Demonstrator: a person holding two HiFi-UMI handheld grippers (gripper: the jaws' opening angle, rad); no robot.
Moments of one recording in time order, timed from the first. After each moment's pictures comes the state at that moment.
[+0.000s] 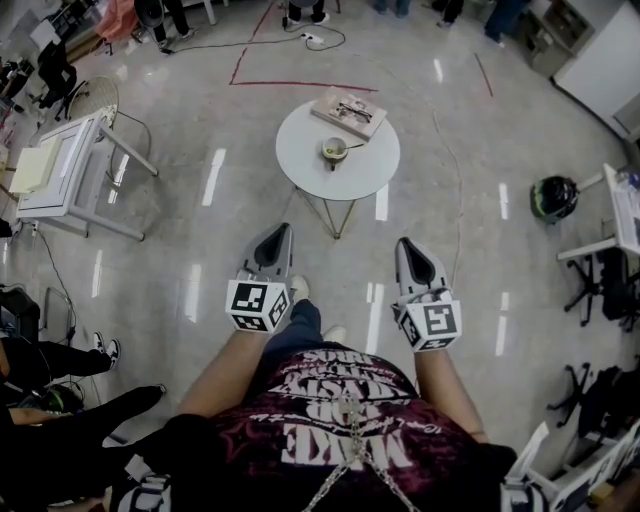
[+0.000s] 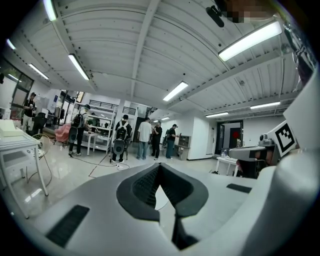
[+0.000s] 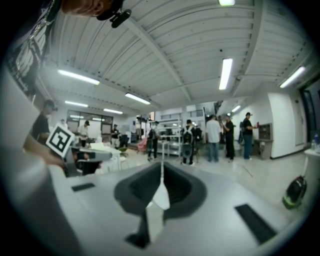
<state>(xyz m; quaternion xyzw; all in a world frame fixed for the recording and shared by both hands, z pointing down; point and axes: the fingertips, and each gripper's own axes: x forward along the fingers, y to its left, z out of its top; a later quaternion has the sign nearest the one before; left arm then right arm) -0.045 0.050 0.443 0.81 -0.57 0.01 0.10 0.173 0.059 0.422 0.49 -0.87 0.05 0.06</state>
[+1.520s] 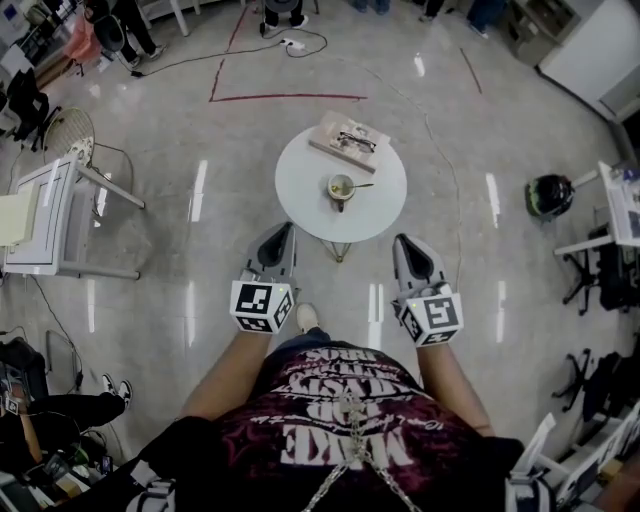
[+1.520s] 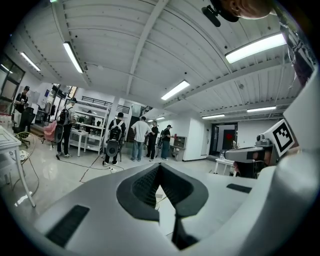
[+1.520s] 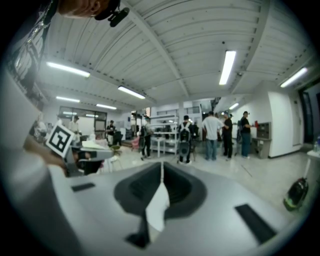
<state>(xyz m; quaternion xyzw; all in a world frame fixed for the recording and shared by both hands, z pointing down) -0.108 -0.124 0.439 0.84 -0.53 0.00 0.10 0.094 -0.102 0.421 0.51 -0.85 0.06 0.08</state>
